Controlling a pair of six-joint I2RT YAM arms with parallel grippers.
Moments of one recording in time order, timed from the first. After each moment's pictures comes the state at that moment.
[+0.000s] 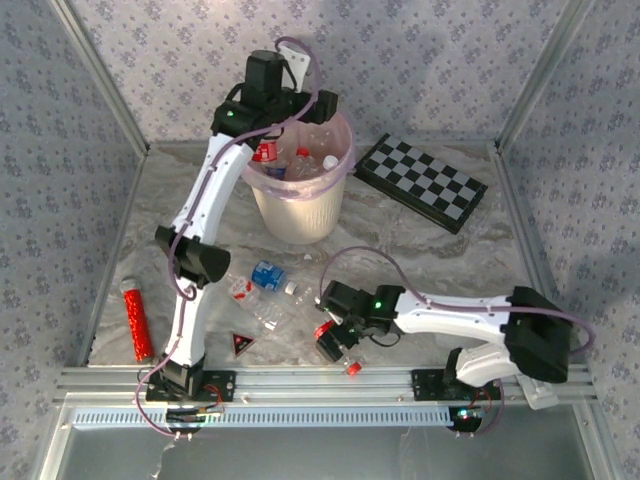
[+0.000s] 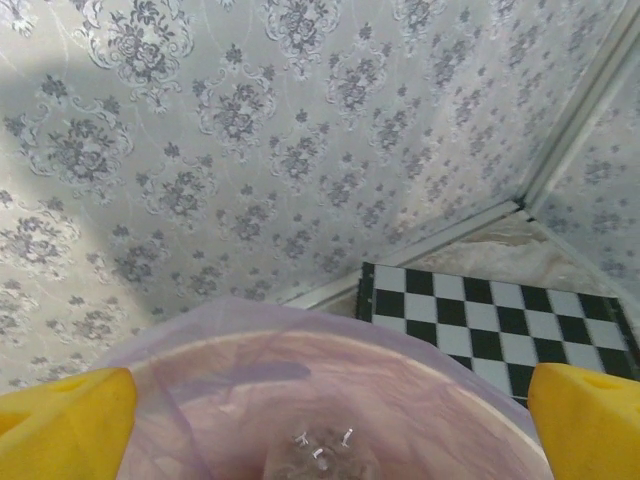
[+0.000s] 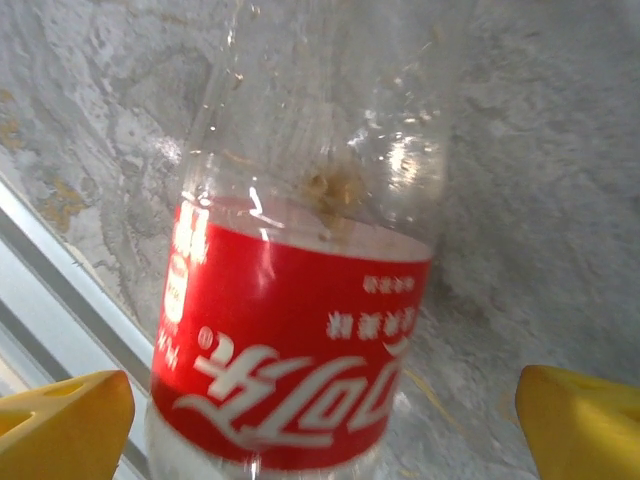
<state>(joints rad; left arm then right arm) -0.47 2.21 2.70 -0.84 0.13 -0.09 1.17 1.40 0.79 -0.61 -0.05 0.37</state>
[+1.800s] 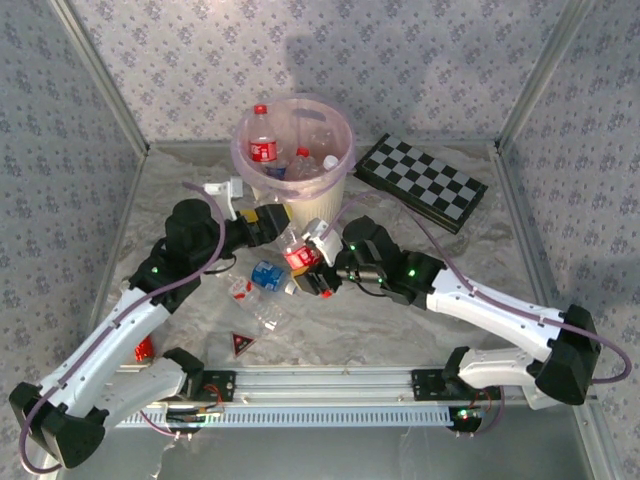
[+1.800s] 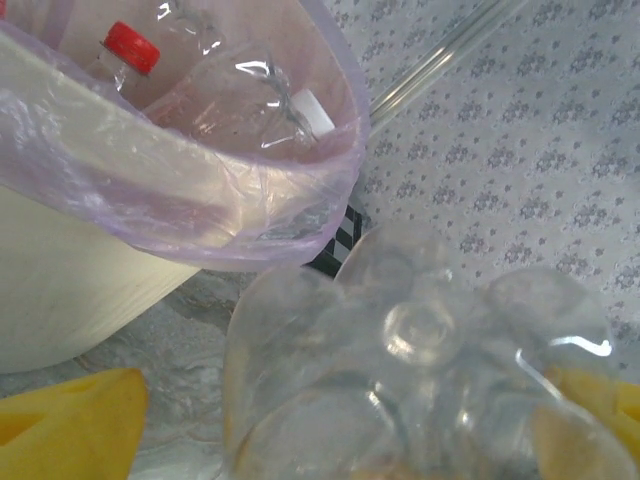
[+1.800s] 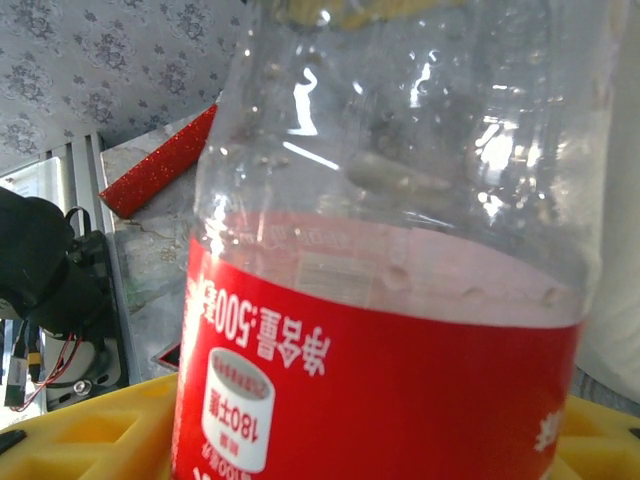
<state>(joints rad) -0.58 0.91 0.93 -0.23 0.23 -0.76 0.98 1.22 1.01 -0.25 -0.20 0.03</state>
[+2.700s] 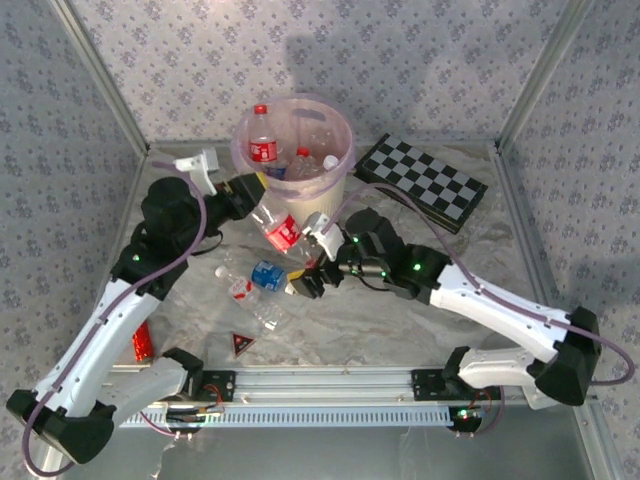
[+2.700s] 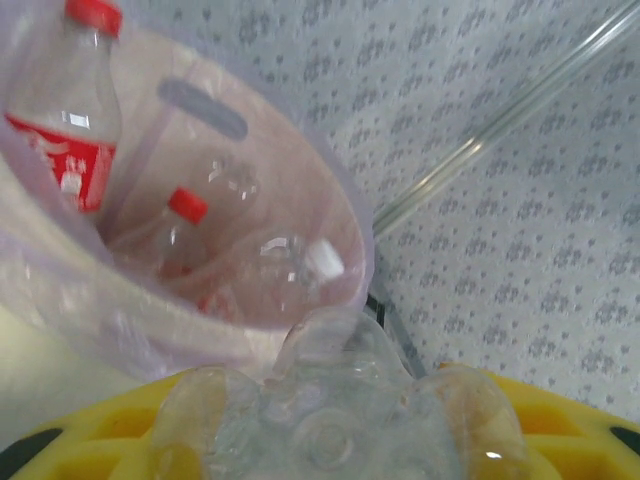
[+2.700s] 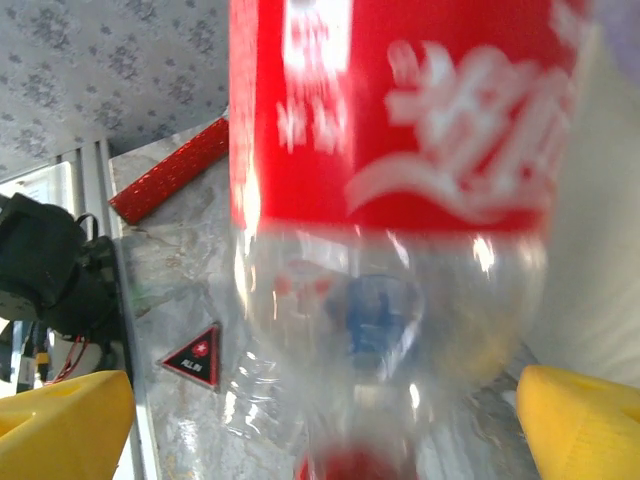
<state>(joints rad) -0.48 0.96 1.15 -0.31 0.15 -0.71 0.95 1.19 1.08 -0.34 -0.21 -0.01</state>
